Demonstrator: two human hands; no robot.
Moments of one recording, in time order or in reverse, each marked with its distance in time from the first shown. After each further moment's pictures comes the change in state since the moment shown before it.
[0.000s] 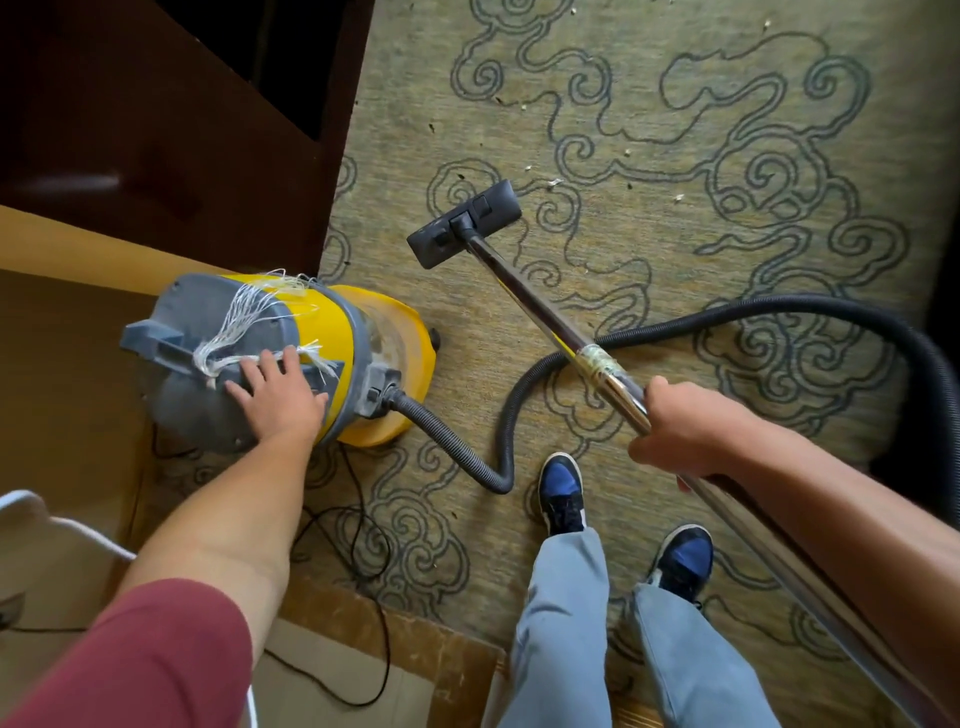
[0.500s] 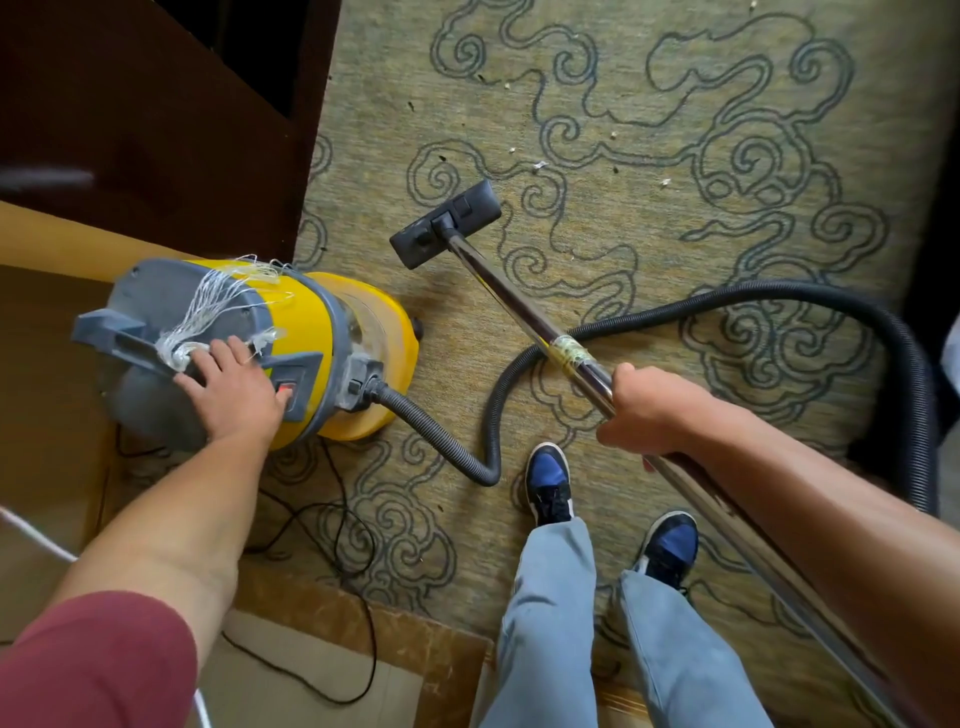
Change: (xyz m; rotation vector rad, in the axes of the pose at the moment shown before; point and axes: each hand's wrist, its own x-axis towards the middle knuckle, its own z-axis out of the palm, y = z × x) left_hand 0.016 -0.021 0.020 0.109 0.068 -0.021; right_hand 0.028 -0.019 0.013 0.003 0.000 -0.012
